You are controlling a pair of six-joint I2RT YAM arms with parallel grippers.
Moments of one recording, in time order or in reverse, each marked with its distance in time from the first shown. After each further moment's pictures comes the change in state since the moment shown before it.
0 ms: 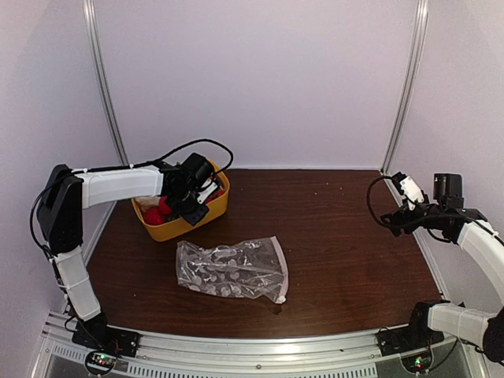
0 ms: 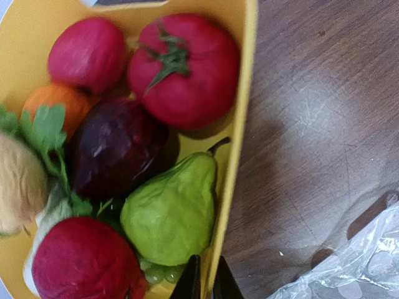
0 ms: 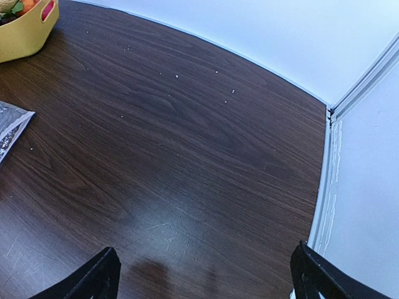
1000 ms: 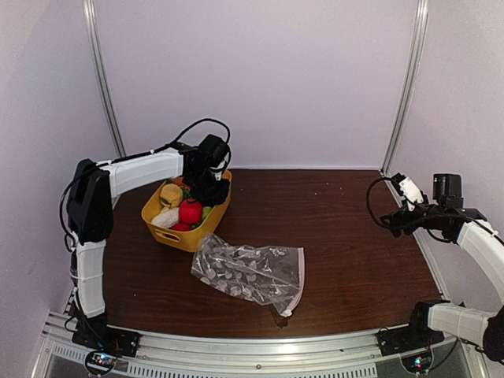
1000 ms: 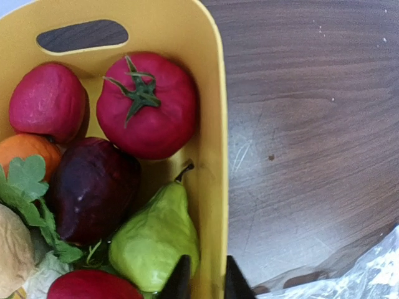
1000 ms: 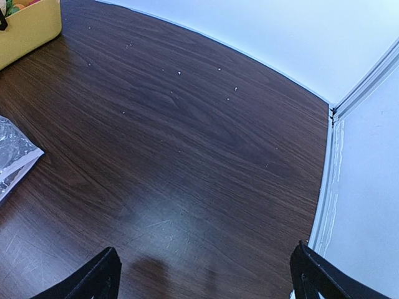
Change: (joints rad) left arm 0.006 0.232 0.398 -0.111 0.212 -0.488; right arm 0.000 0.006 0.000 -0.008 -0.003 -0.014
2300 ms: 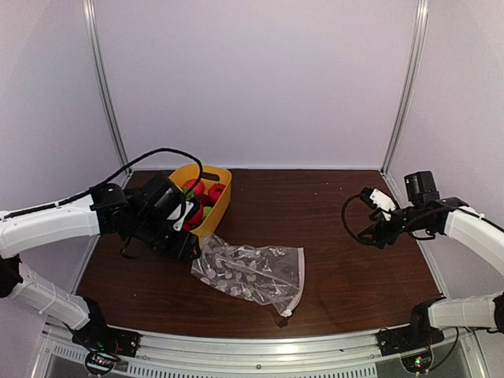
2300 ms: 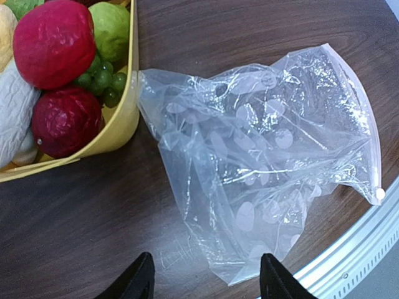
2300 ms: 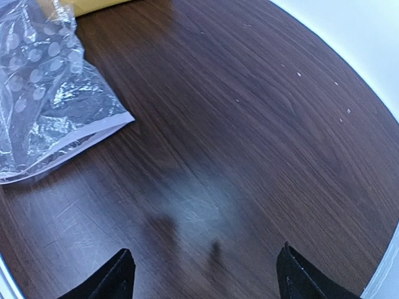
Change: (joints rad) left arm -0.256 -0.796 -0.753 -0.010 0.065 -0.098; right arm 0.188 0.149 0.053 -0.120 -0.103 -0.112
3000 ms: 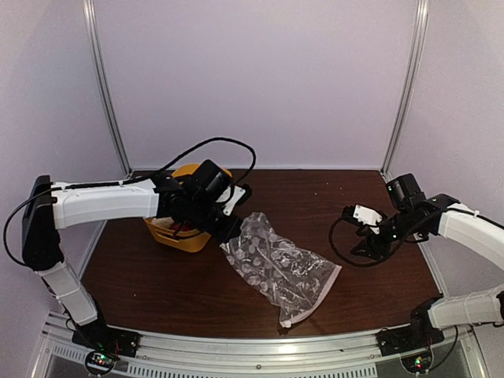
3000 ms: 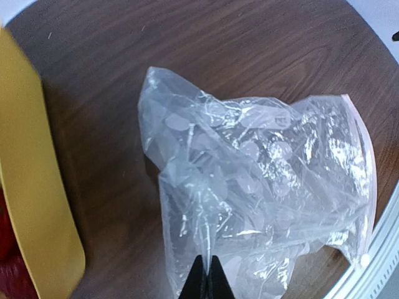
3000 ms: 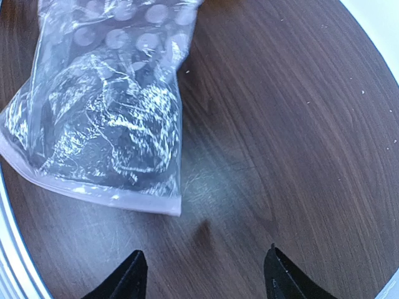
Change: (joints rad) left arm -0.012 0.361 0.208 0.253 0.095 0.188; right arm 0.233 0.034 0.045 -0.135 0.081 -0.092
